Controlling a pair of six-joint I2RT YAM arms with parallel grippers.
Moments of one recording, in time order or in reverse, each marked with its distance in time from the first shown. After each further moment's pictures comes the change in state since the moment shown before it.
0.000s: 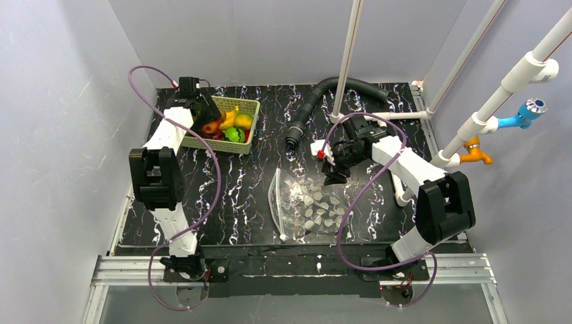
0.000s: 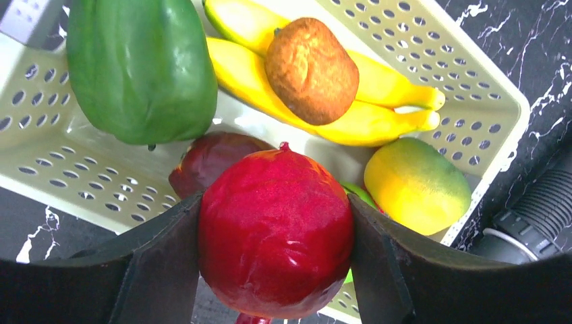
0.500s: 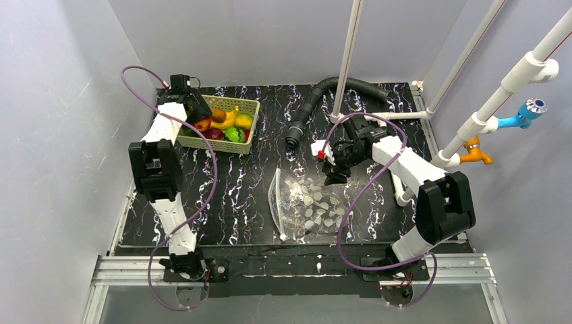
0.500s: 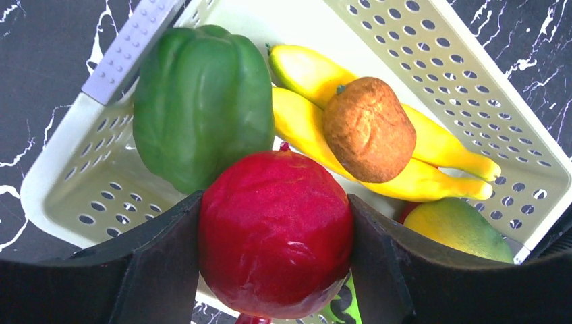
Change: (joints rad) left arm 0.070 0.120 0.121 -0.034 -0.017 0.000; right arm -0.004 0.000 -0.001 -0.001 0.000 -0.011
